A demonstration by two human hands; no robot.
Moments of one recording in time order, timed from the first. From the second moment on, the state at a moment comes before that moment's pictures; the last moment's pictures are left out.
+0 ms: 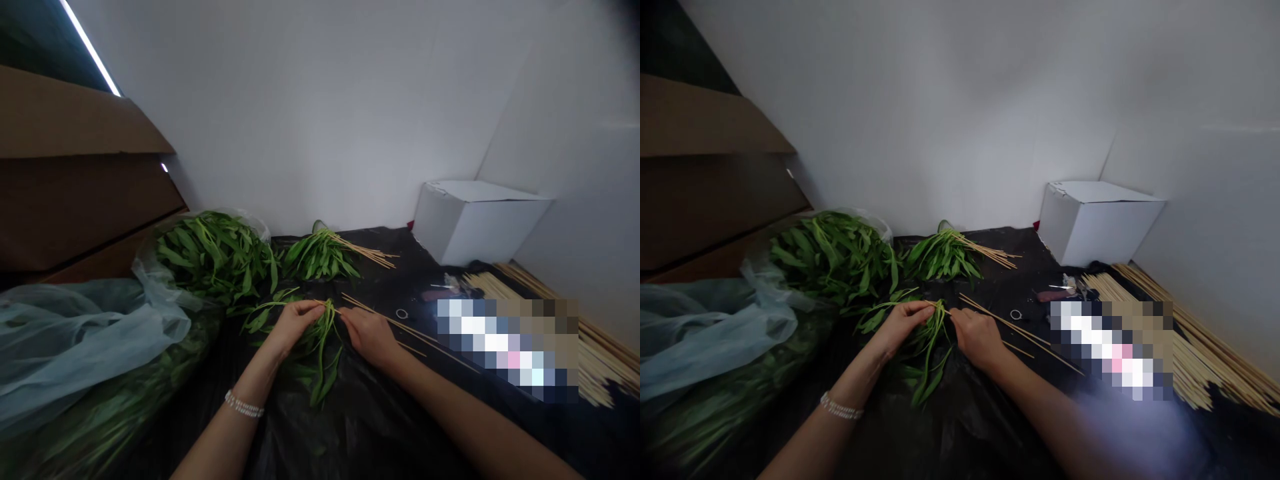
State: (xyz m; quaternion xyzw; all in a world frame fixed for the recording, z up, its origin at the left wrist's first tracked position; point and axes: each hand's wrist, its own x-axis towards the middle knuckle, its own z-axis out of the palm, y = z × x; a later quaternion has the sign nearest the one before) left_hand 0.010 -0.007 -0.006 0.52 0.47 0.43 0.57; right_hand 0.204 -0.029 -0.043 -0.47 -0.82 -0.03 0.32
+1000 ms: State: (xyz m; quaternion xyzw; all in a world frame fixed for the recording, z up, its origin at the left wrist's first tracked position) left_hand 0.022 -0.037 0.003 0.87 0.45 0.10 0.18; right_hand 0.207 -0.027 -0.038 -0.51 -0.81 0.00 0.28
